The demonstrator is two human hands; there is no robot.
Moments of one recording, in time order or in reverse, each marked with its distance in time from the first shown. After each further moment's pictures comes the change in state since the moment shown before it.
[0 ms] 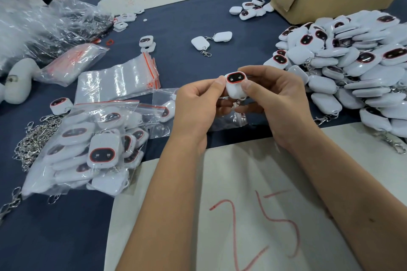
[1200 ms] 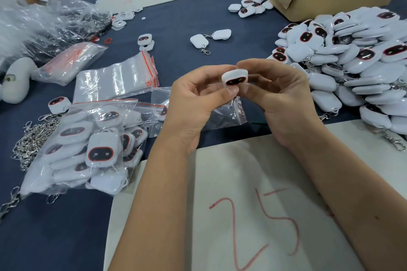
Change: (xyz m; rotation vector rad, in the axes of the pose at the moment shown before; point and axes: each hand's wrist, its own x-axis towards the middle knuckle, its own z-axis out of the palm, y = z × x) left_hand -0.005 0.007 -0.015 -0.083 -0.275 0.217; right_hand 0.001 -0.003 -0.001 0.050 -0.123 -0.176
